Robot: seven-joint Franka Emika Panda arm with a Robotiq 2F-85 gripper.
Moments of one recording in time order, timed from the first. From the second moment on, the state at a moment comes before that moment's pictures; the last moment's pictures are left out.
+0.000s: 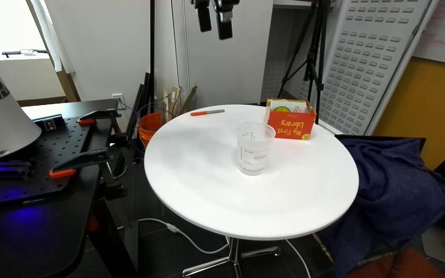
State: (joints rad) arm -0.08 -0.27 -0.21 -2.59 0.04 2.48 -0.41
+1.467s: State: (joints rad) arm -0.05 -0.11 -0.22 -2.59 0.16 2.66 -0.51
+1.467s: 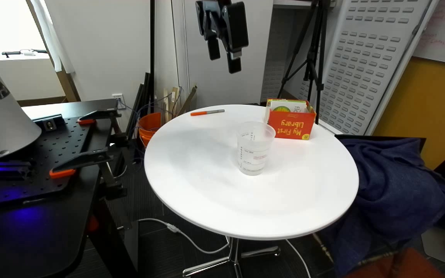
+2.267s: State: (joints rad) arm -0.10 0.18 -0.10 -2.42 0.26 2.70 -0.55
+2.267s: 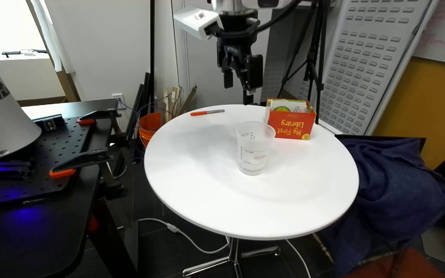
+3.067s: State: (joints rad) arm -0.17 0.30 -0.02 -2.38 0.25 2.71 -0.55
